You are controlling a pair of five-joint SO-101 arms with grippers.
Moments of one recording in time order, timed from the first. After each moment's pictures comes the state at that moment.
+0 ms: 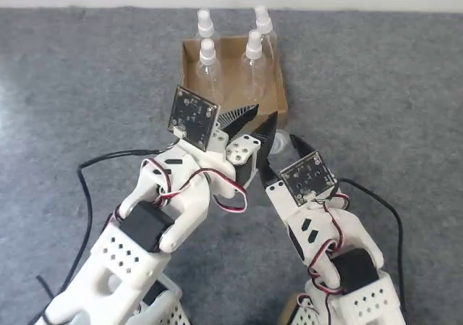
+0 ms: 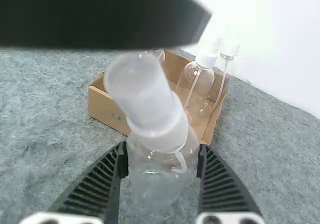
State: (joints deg) left arm 31.2 -54.5 48.8 36.7 14.2; right arm -26.5 -88.1 76.0 41.6 13.1
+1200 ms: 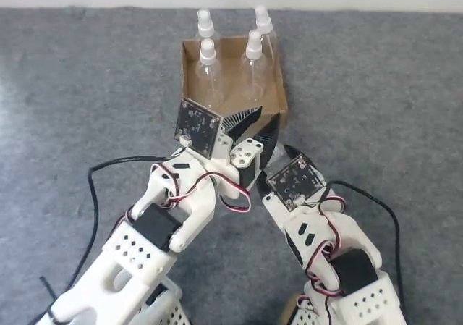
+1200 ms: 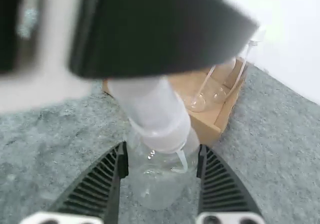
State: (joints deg) left arm 31.3 -54.5 58.5 24.5 14.2; right arm -28.9 -88.1 75.7 47.0 16.7
